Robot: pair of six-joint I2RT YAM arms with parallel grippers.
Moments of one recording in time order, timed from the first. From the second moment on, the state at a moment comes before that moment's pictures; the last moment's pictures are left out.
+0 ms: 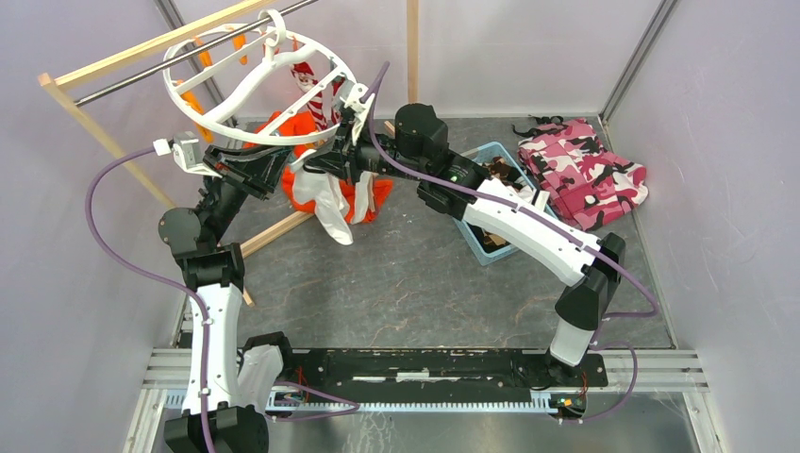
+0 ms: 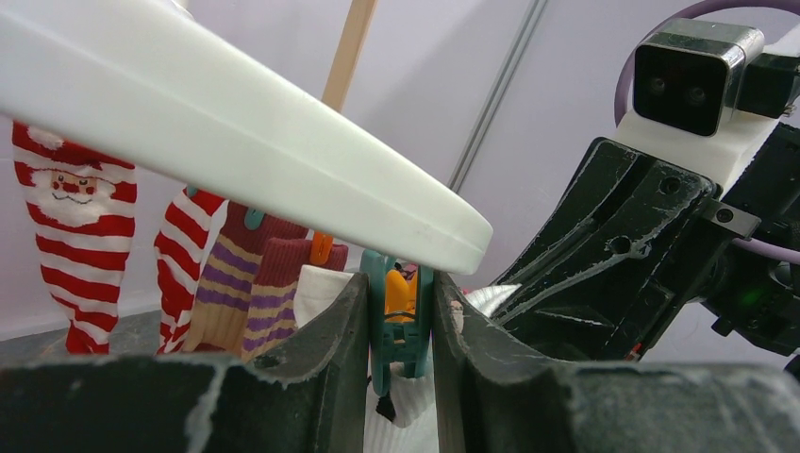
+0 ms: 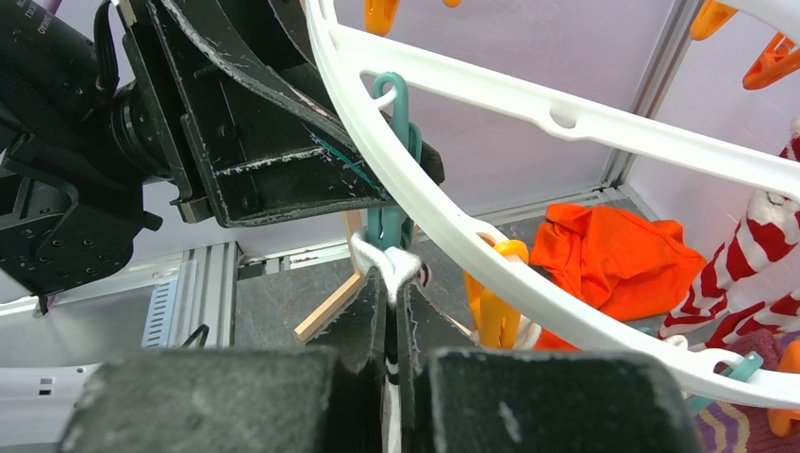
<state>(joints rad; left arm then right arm) 0.21 0.82 0.81 0.60 0.74 -0.80 0.94 1.77 1.86 -0.02 -0.38 0.05</state>
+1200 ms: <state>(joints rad) 0.21 0.81 0.81 0.53 0.73 -0.79 0.96 1.80 1.86 -0.02 -0.33 0.00</state>
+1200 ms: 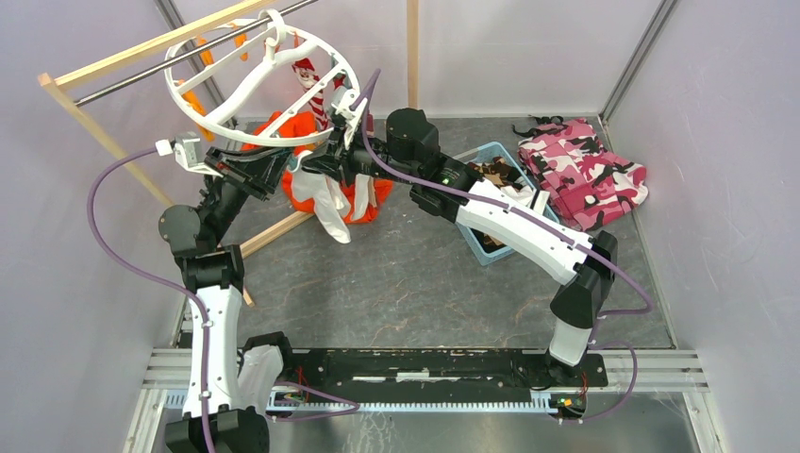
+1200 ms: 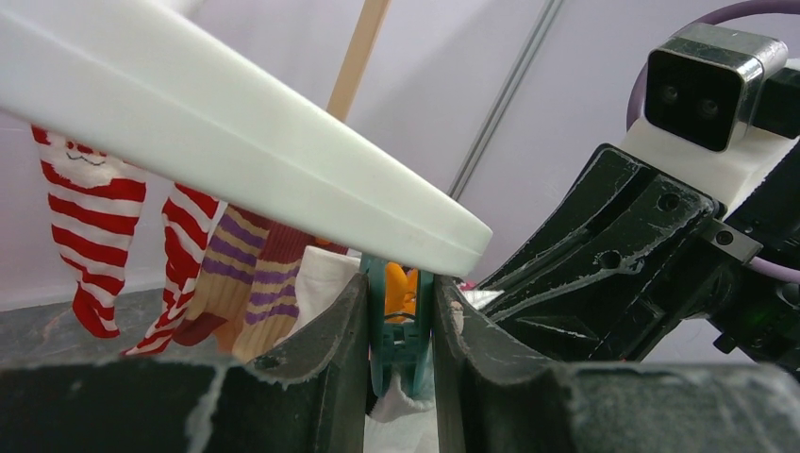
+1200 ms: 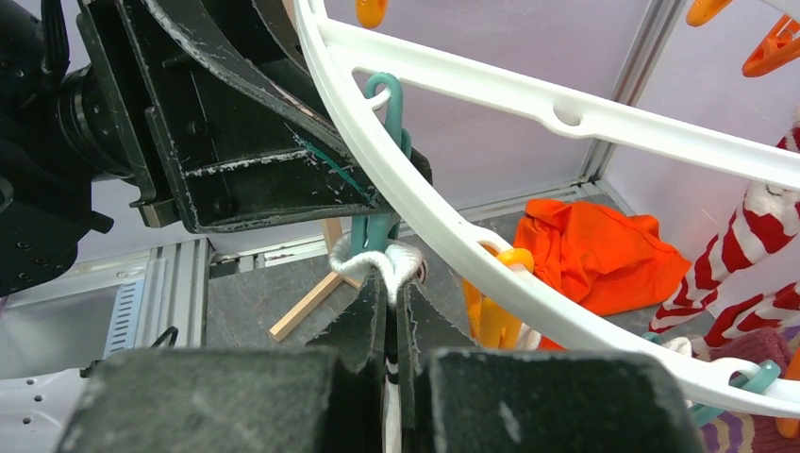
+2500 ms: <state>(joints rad) 0.21 0.73 0.82 0.39 0.67 -0.73 0.93 1.76 1.80 0.02 -0.45 0.04</state>
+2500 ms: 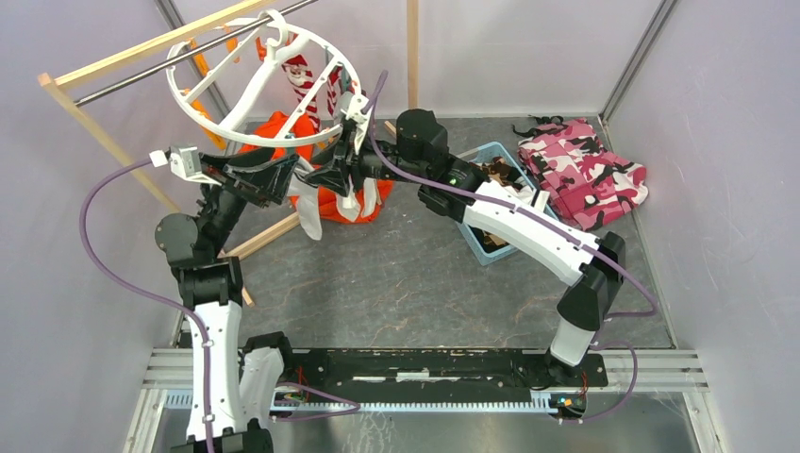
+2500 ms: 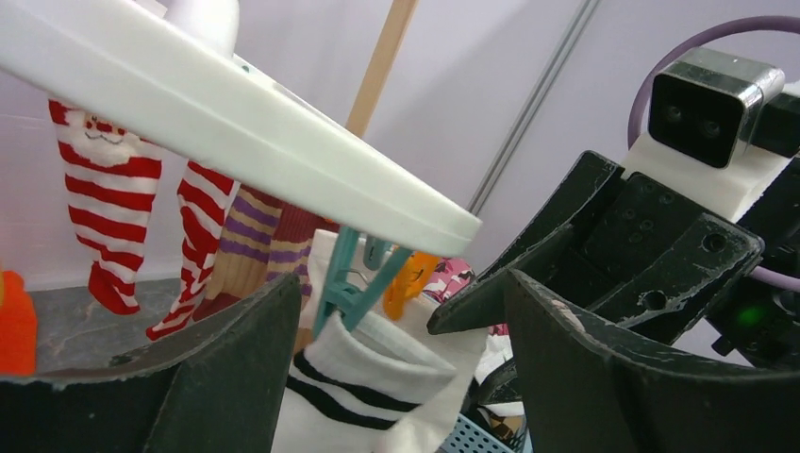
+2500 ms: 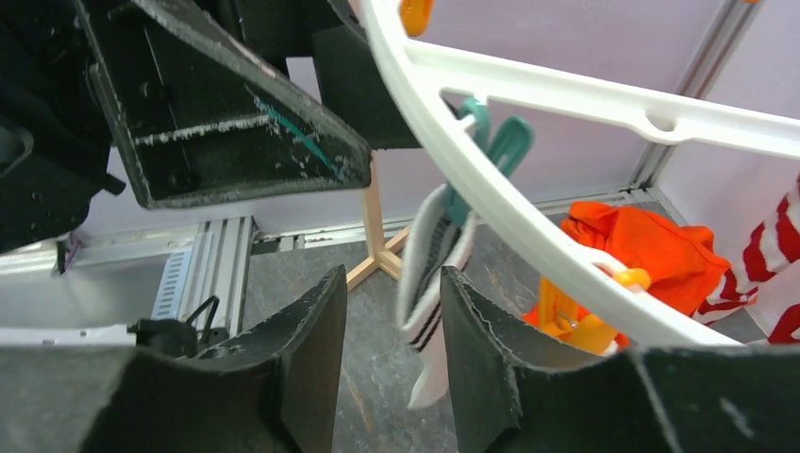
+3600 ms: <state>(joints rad) 0.21 0.18 0.29 0.13 0.55 -0.41 0.22 1.37 1.19 -0.37 -0.94 -0.42</state>
